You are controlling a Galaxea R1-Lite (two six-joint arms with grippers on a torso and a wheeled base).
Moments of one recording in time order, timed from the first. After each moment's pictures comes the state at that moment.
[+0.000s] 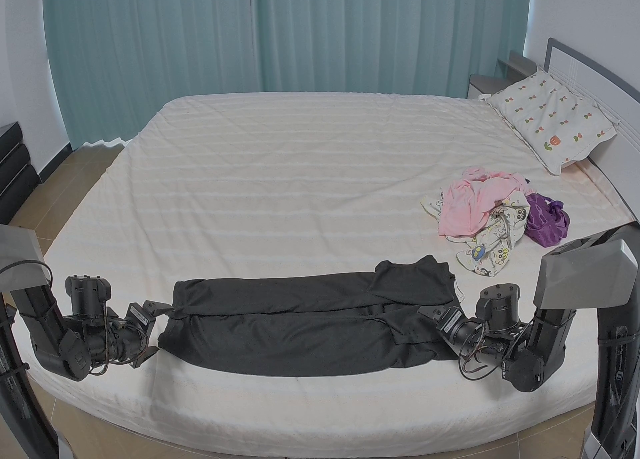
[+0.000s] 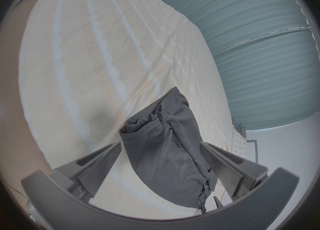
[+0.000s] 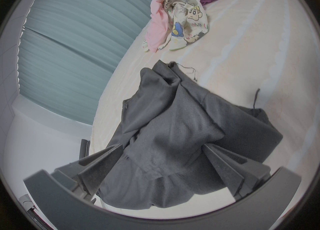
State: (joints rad) left arm 0.09 2.07 -0.33 -1.04 -0.27 -1.04; right arm 0.37 2.35 -0.48 -1.32 -0.02 1.02
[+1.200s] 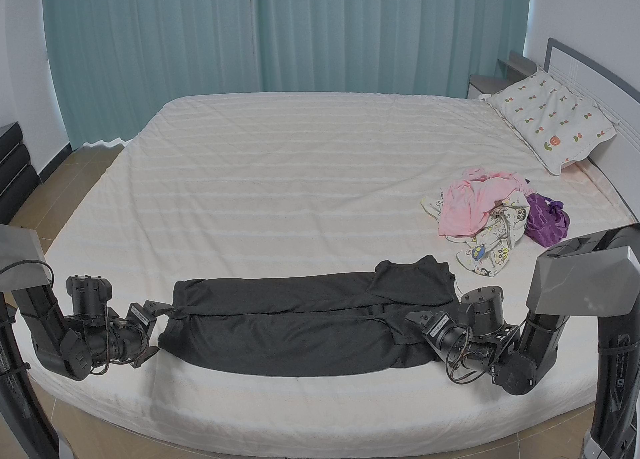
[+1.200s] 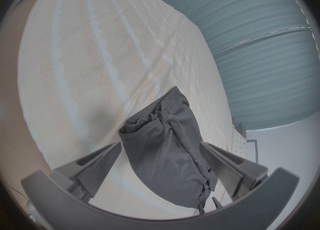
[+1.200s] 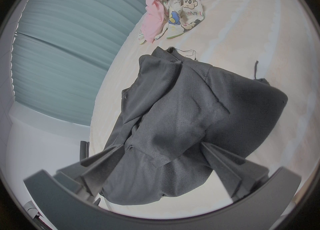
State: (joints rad) left arm 0.08 2.08 -0.33 -1.04 -0.27 -1.03; right arm 0.46 2.32 -0.52 -1.19 -0.08 1.13
